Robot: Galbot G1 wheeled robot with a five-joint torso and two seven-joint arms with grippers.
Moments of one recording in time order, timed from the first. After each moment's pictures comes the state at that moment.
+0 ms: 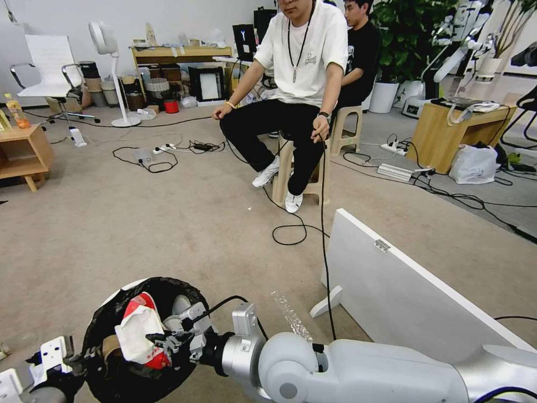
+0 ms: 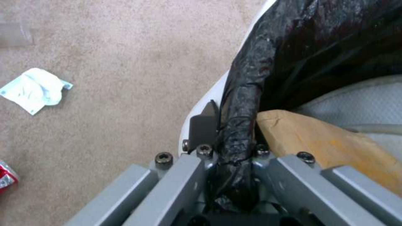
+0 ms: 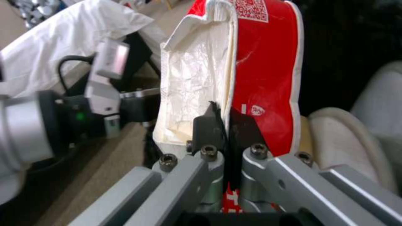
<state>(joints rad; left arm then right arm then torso) 1.69 -1.33 -1.00 -2.30 -0.84 0.74 -0.29 -0.28 1.10 -0.93 1.96 1.39 -0.15 0.31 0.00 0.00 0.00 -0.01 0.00</state>
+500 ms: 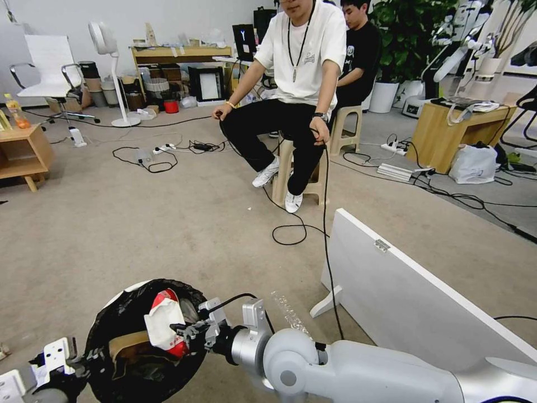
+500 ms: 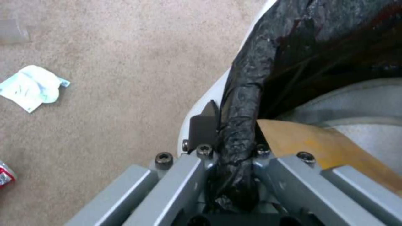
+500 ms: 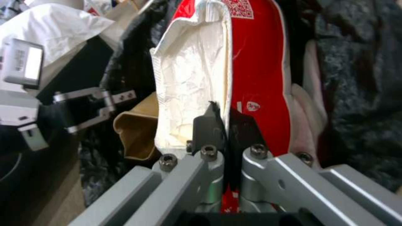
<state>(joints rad) 1.70 -1.33 -1.00 -2.29 -0.83 0.74 -0.29 -0.35 1.09 -0.88 1.88 1.42 -0.16 0.34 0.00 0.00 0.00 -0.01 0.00</state>
